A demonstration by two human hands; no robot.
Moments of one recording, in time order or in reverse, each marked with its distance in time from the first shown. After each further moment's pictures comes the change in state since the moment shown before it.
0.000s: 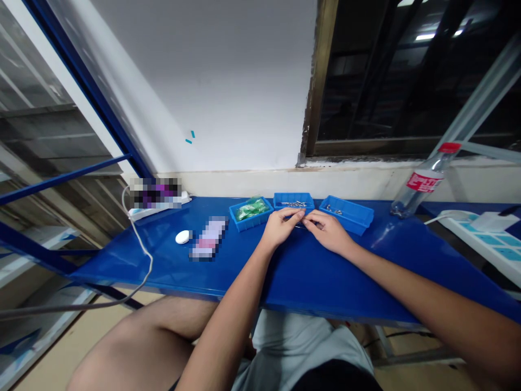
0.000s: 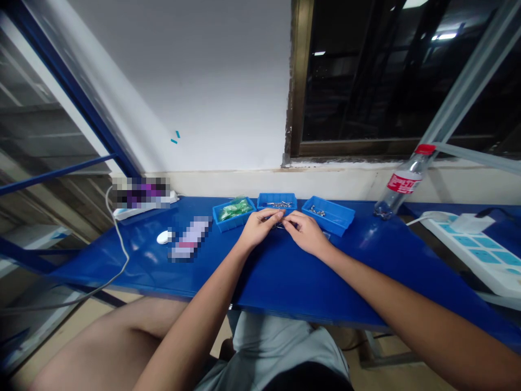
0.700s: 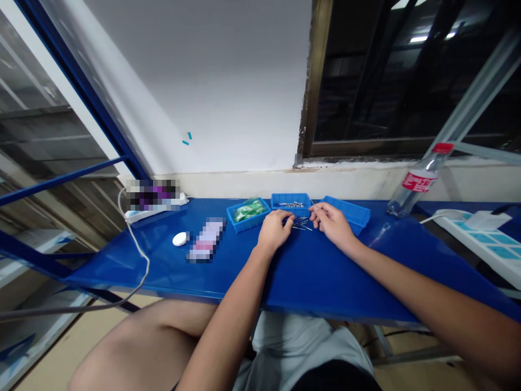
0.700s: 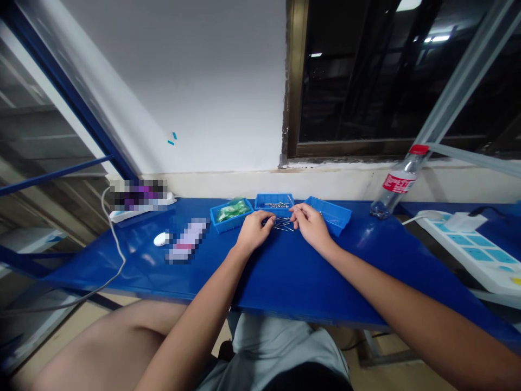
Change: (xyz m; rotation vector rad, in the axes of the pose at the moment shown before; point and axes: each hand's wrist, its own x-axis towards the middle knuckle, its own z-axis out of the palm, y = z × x) left_hand -0.004 0.000 -0.007 0.627 0.017 0.096; right_hand 0.006 0.023 -0.001 0.371 0.213 0.295
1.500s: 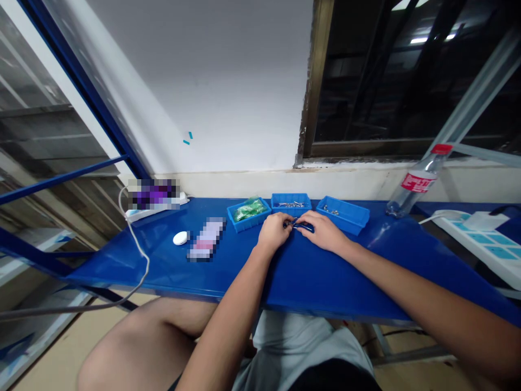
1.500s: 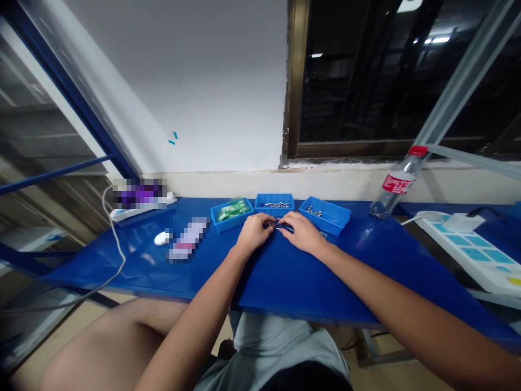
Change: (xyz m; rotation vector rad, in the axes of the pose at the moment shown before) left_hand 0.000 -0.011 0.008 -0.001 -0.088 -0.060; right_hand 0.000 0.010 0.006 -0.560 -0.285 -0.410
